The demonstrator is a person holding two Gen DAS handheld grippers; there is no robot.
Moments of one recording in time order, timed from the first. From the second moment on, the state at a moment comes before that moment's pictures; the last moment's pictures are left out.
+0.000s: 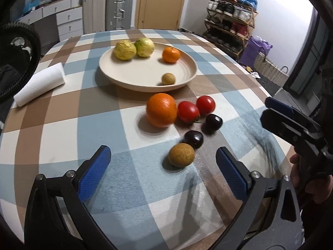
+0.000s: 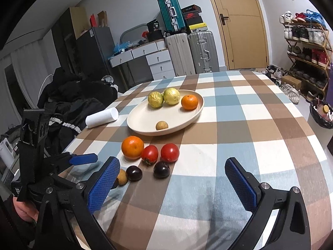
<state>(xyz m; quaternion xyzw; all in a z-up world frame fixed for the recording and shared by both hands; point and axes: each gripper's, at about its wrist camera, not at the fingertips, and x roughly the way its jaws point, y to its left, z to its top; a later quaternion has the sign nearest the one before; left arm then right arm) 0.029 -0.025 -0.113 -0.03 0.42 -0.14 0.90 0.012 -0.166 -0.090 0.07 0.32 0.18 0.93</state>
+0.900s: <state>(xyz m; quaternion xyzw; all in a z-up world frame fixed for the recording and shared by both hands) 0.029 -0.020 -0.110 -0.04 0.41 -0.21 0.89 0.019 -0.167 -0.104 0.09 0.35 0.19 0.91</state>
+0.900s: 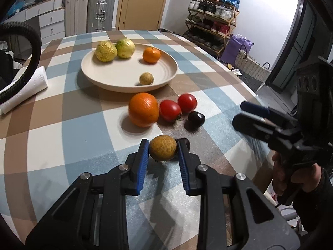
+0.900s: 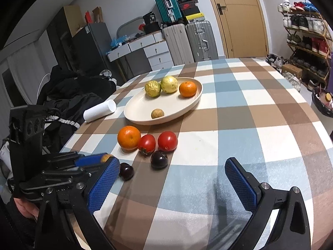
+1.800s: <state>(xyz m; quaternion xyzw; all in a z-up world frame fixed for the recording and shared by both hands) 0.039 0.034 -0.083 -0.08 0.38 -0.17 0.90 0.060 -0.131 -0.124 0.08 0.44 0.22 0.87</state>
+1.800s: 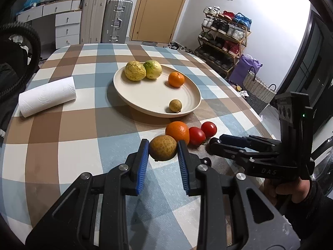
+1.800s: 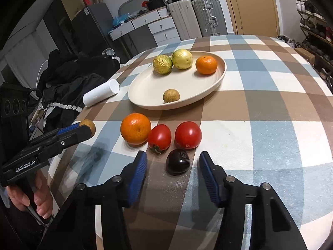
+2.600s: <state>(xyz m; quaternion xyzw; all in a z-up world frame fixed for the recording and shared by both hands) 0.115 0.017 -0.065 -0.08 0.37 -0.19 0.90 0.070 -0.156 -0.080 0.08 0.35 0.24 0.90</state>
